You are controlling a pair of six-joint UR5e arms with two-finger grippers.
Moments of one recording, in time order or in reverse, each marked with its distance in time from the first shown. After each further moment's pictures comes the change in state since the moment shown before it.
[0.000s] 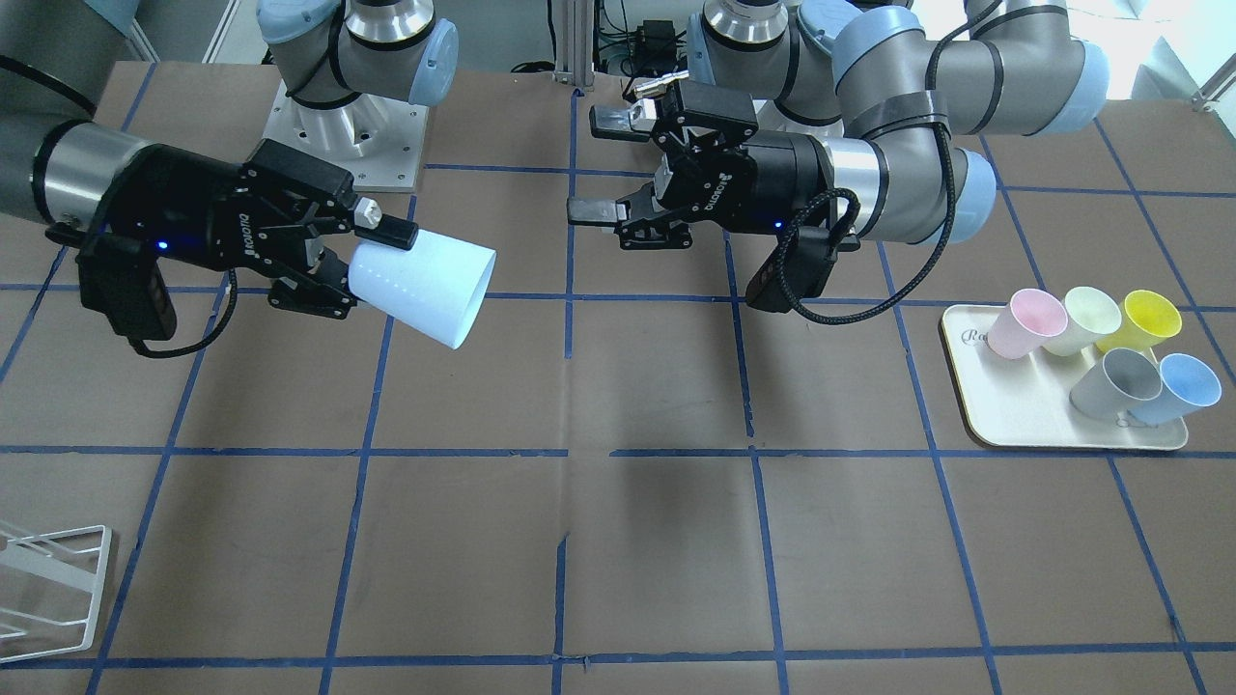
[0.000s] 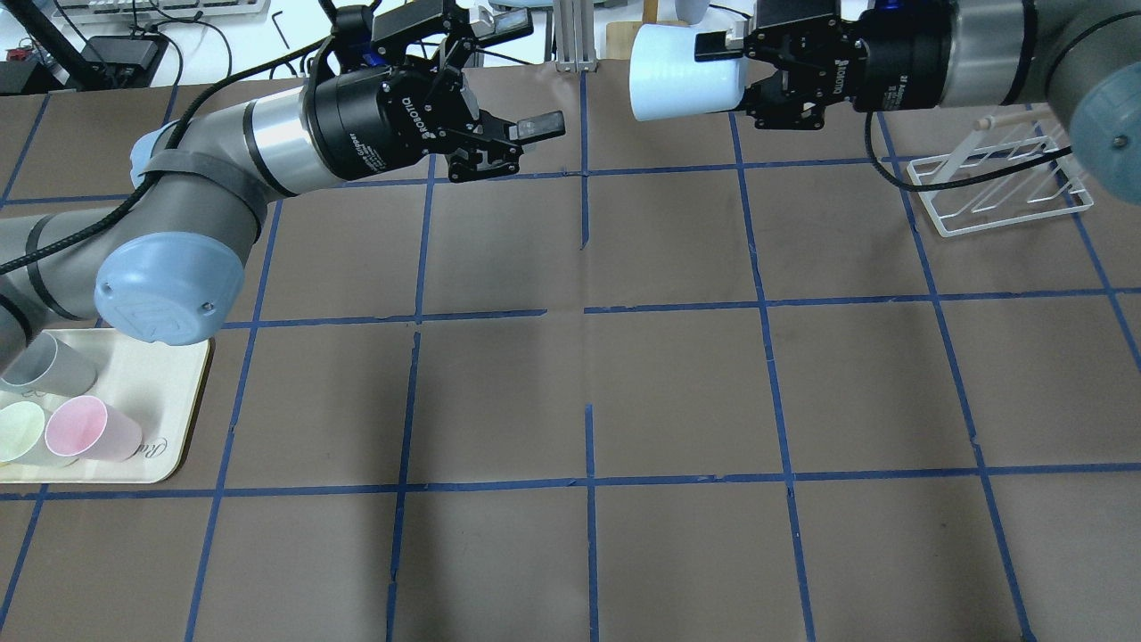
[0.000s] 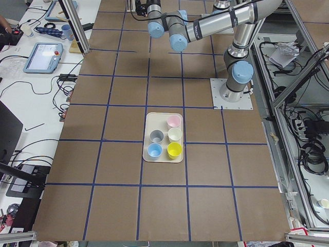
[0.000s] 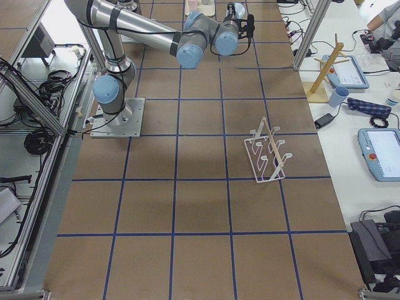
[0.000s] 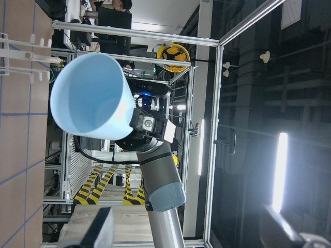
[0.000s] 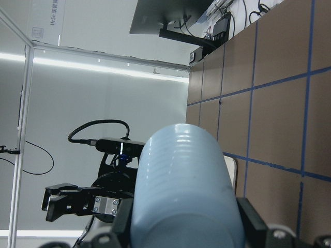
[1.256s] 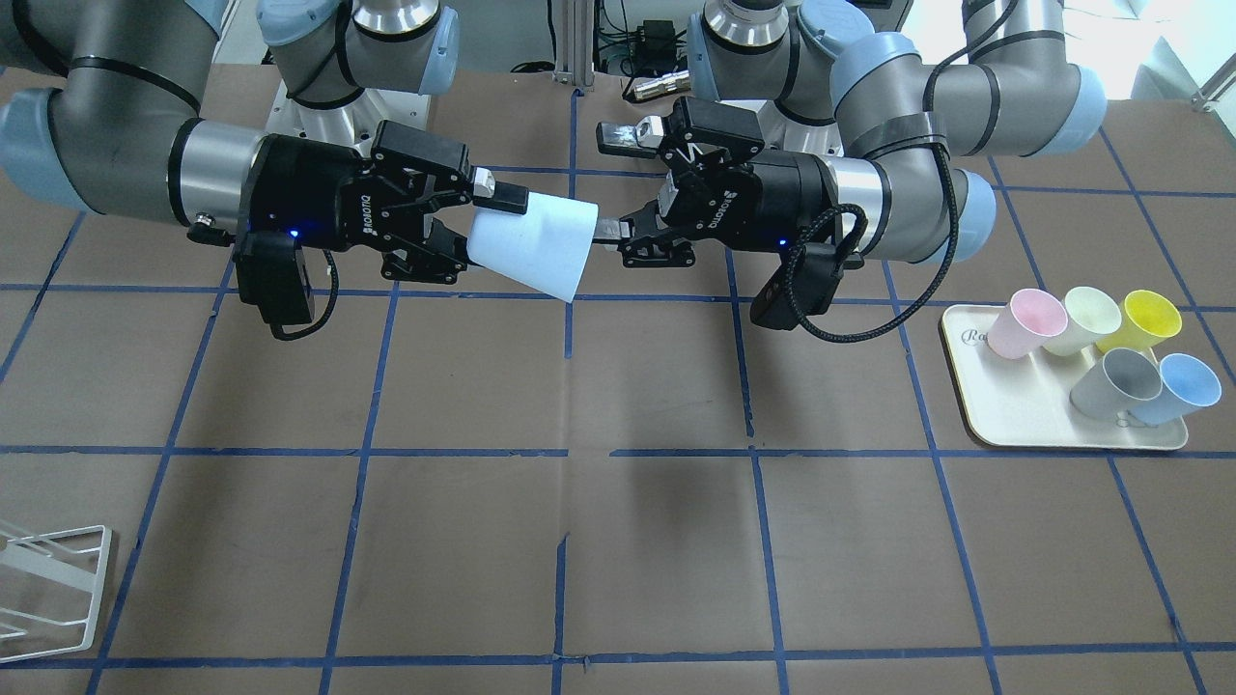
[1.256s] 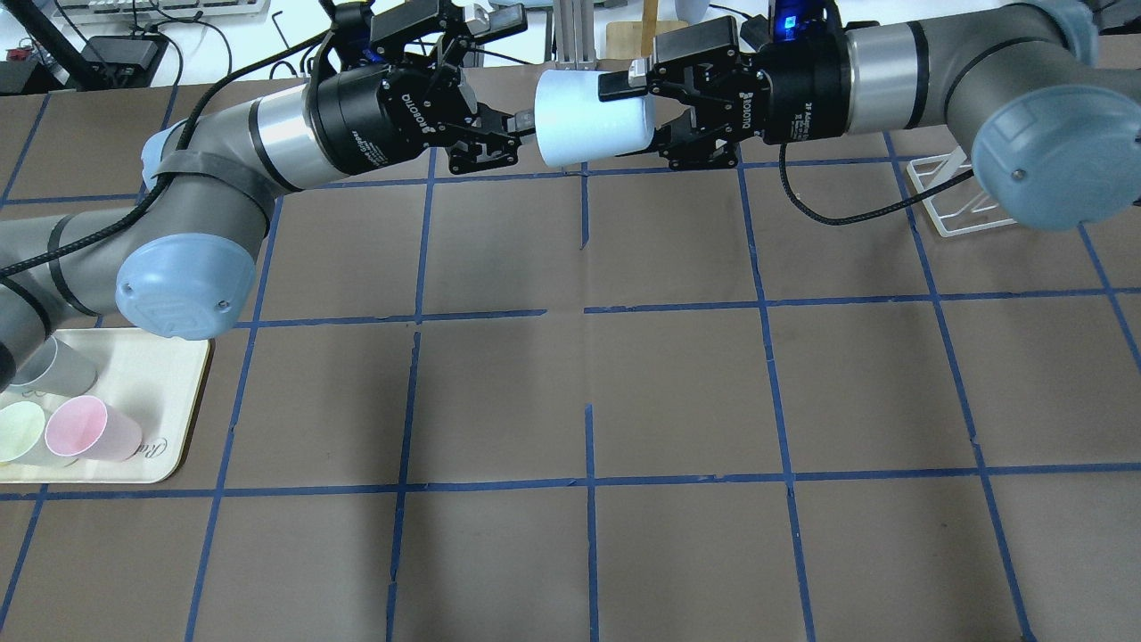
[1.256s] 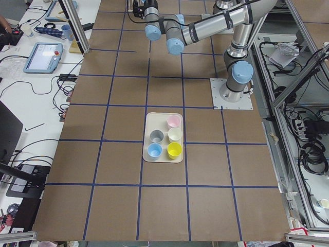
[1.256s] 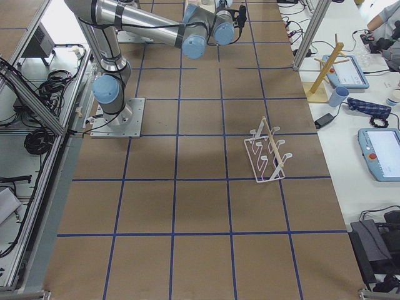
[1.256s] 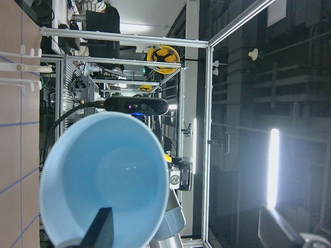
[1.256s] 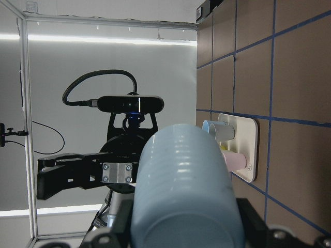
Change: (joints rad) left arm 0.003 -0.028 -0.001 0.061 -0.011 -0.006; right arm 0.116 0.002 0.011 -0.010 -0.007 0.105
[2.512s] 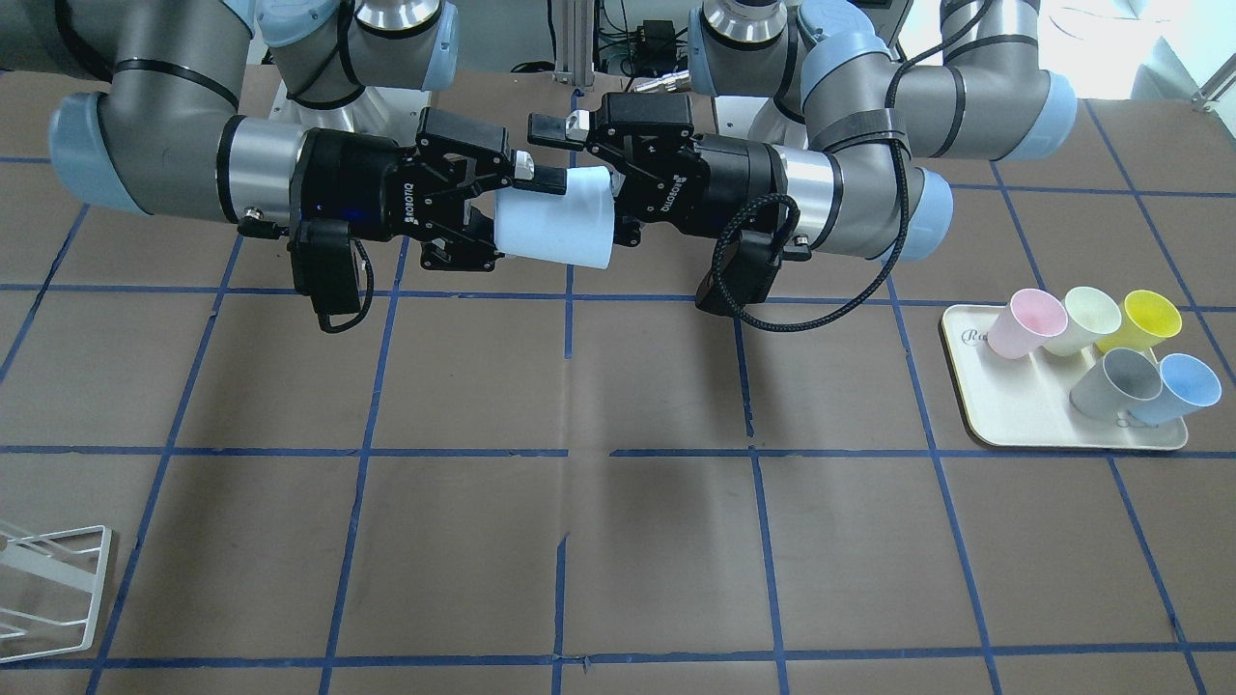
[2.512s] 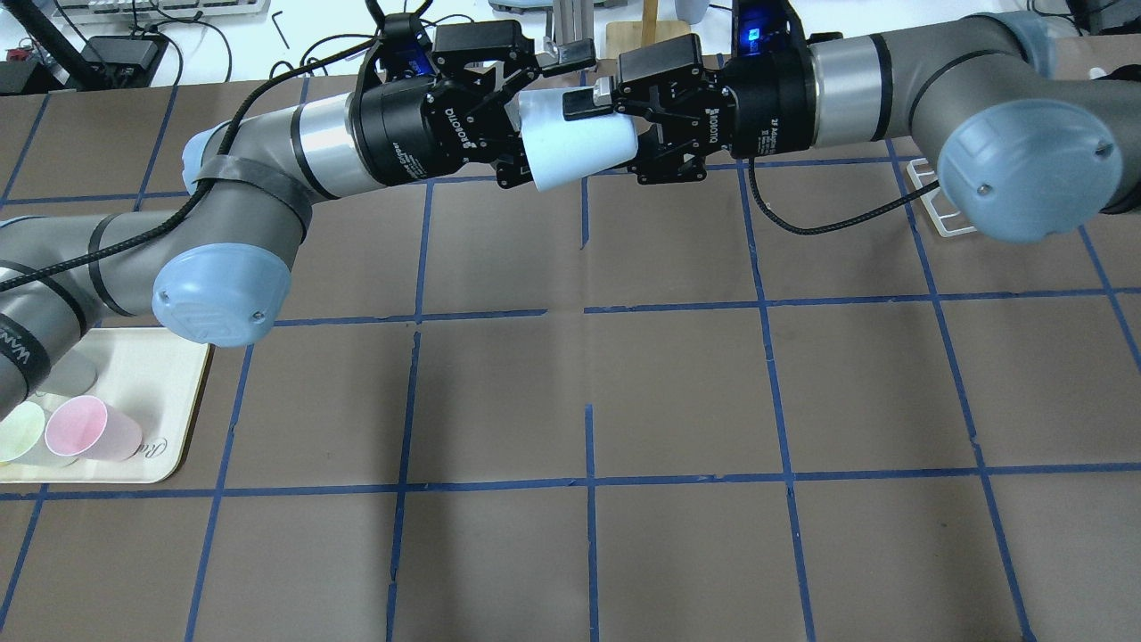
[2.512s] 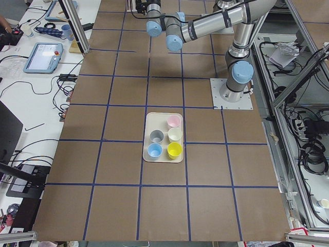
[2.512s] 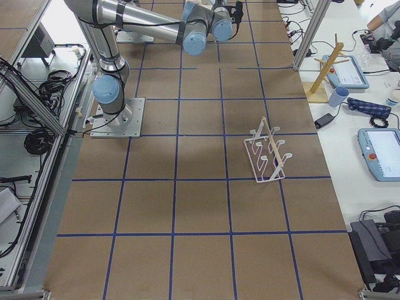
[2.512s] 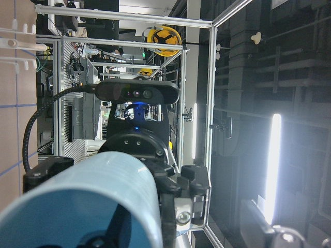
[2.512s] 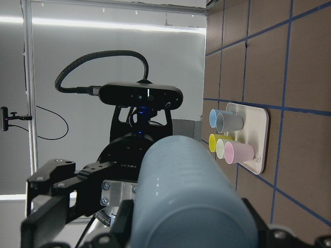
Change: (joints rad) left arm -0.065 -0.010 0.003 0.026 -0.001 -0.052; right arm 0.052 0.000 0.014 -0.001 0.031 -0.027
